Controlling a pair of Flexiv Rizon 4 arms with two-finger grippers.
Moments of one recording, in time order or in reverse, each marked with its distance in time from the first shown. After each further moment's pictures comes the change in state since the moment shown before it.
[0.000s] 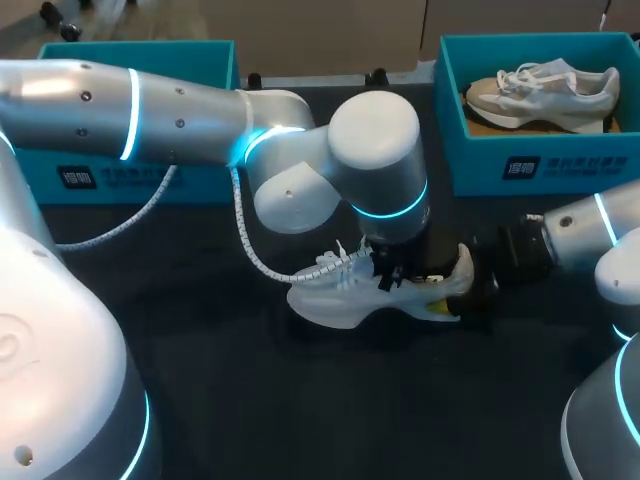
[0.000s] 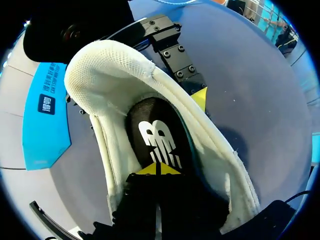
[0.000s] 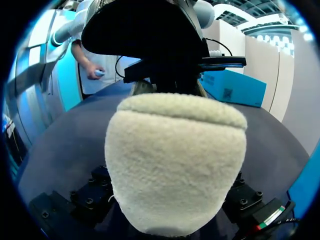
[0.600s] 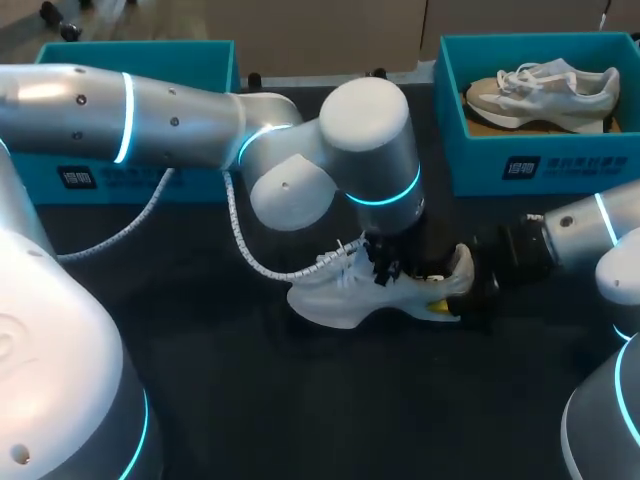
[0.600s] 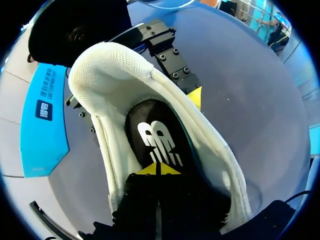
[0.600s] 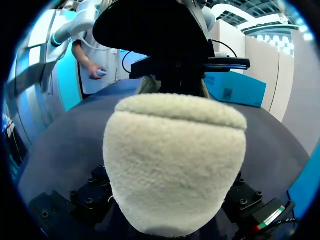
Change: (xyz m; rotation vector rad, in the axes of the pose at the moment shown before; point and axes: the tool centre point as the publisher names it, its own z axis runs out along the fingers) left arm -0.001 -0.003 -0.003 0.063 0.051 0.047; right arm 0.000 0.000 -0.001 0.000 0.000 0.000
